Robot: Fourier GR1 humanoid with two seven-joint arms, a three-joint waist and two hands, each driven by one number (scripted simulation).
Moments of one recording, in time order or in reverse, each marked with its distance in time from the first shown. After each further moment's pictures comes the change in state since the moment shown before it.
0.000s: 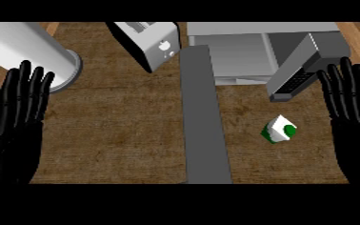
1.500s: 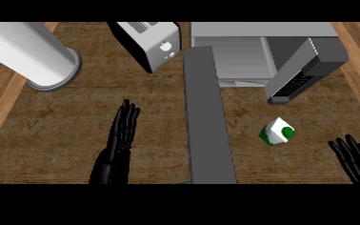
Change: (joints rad) left arm 0.157 -0.103 -0.492 0.226 -0.038 0.302 -0.218; right arm 0.386 -0.093 -0.244 0.315 -0.116 0.577 -0.475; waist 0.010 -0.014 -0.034
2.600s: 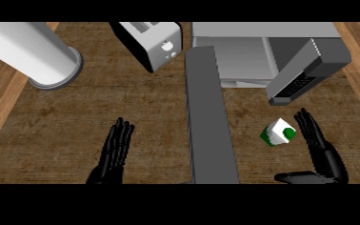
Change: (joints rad) left arm 0.117 0.081 -0.006 0.025 0.118 -0.064 -0.137; right arm -0.392 -0.004 0.029 0.736 0.301 -0.311 -0.367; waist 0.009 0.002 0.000
